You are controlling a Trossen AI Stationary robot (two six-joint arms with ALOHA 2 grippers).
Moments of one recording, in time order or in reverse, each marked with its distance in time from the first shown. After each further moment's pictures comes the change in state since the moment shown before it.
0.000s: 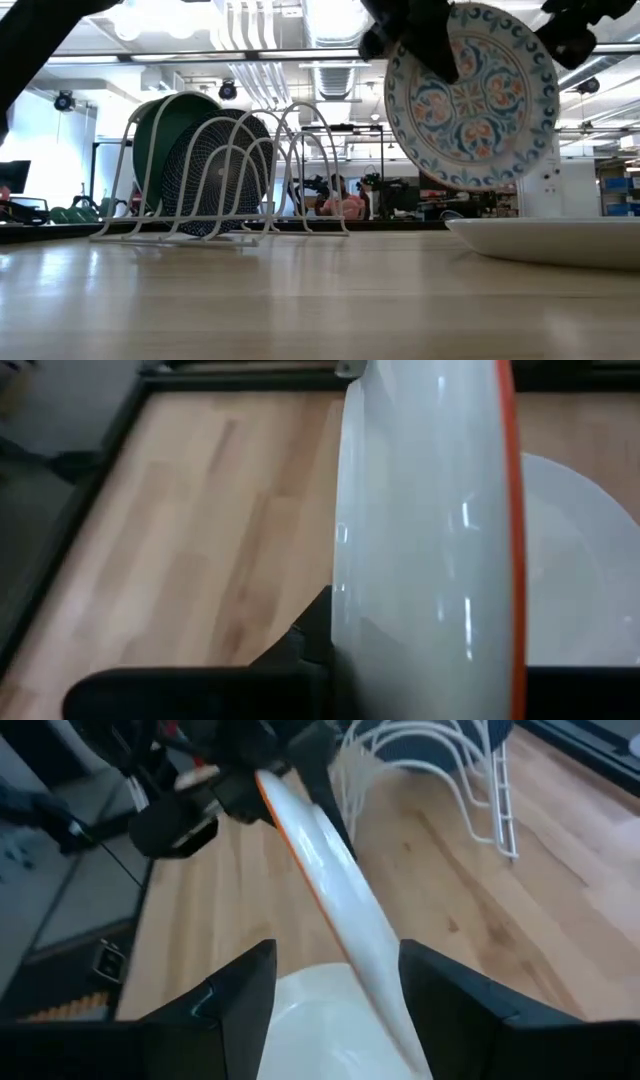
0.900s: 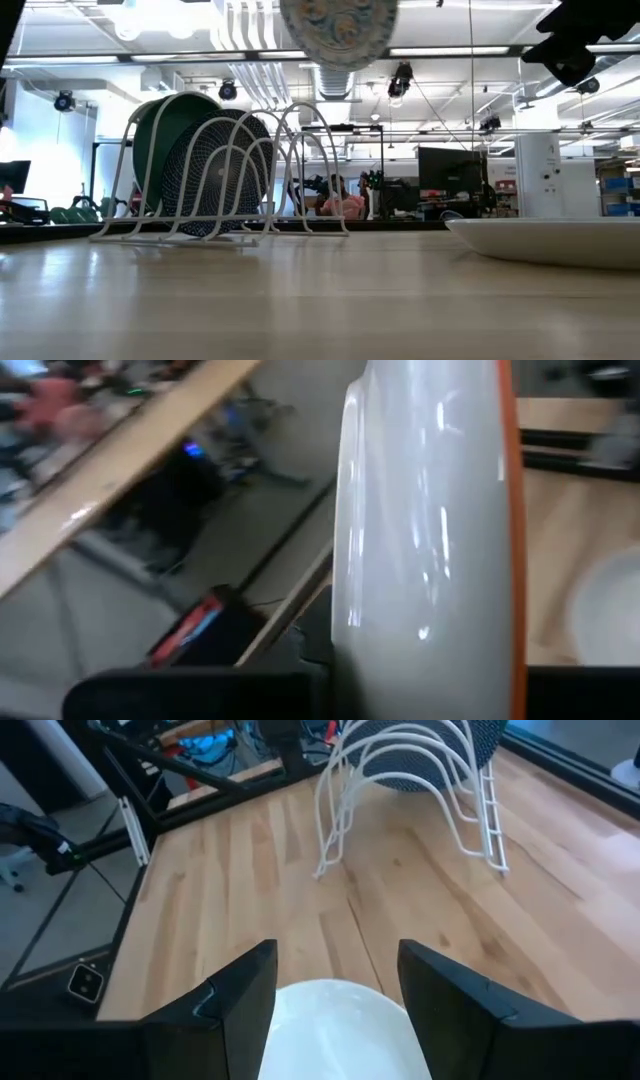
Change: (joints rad) left arm -0.077 -0.362 -0.034 -0.353 -0.571 -0.184; right arm 0.000 -0.096 -0.138 0.112 0.048 -0.023
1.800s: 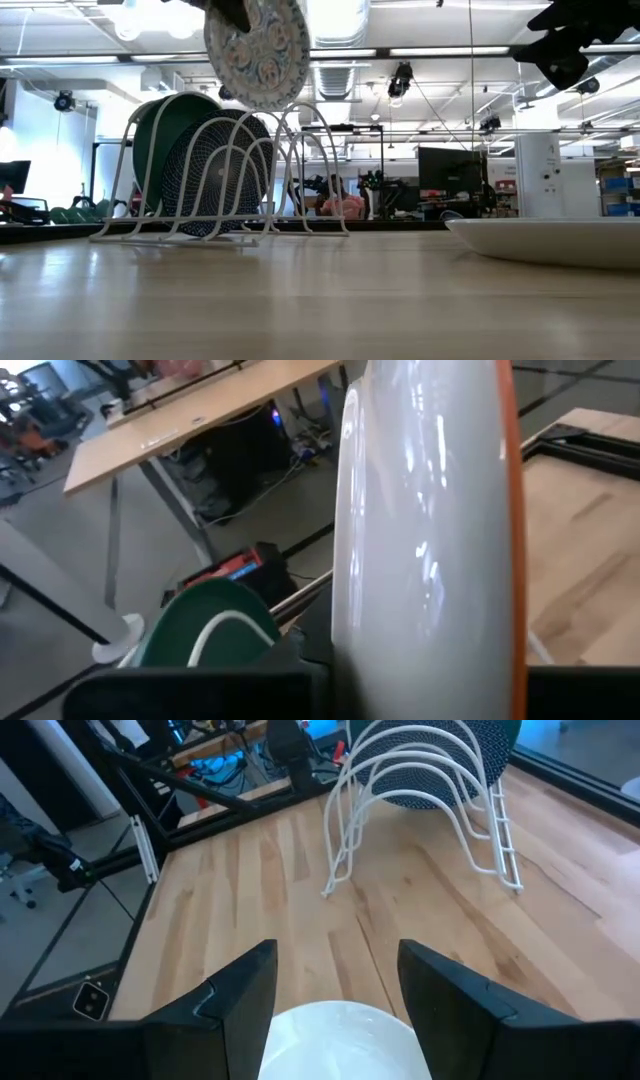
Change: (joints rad) left arm -0.013 -0.429 -0.730 0.124 -0.194 -0.428; right arm 0.000 0.001 -0.058 0.121 0.005 -0.015
